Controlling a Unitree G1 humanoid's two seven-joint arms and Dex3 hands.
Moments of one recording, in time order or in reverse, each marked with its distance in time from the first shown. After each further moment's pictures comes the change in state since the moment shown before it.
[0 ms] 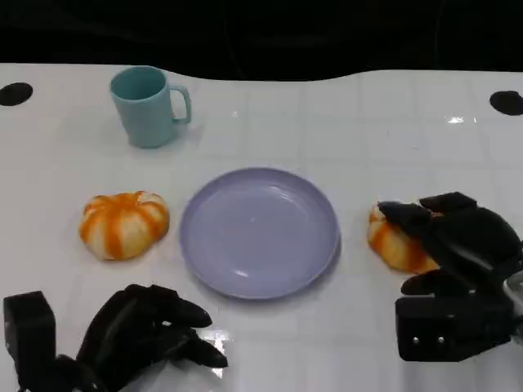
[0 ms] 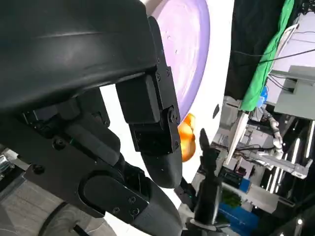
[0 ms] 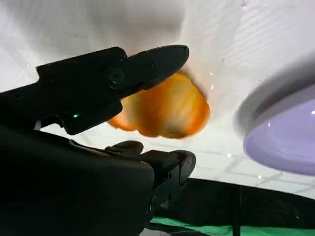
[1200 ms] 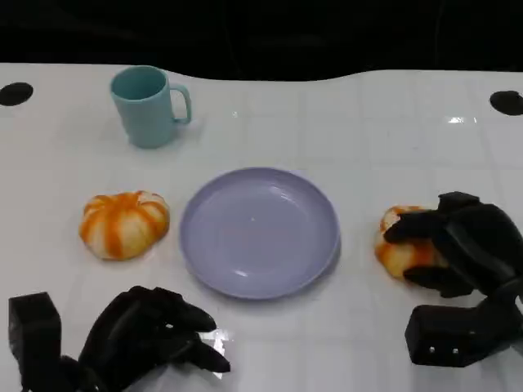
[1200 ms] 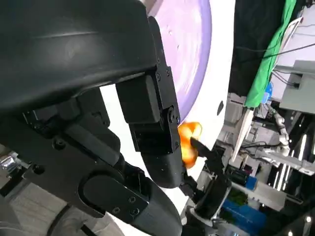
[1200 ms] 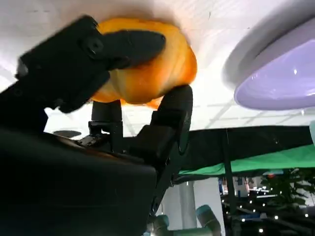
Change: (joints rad) left arm 0.018 0.001 -0.018 -0.036 0.019 0.001 0.013; right arm -0.134 0.021 0.081 0.421 0.061 -0.319 -0.533
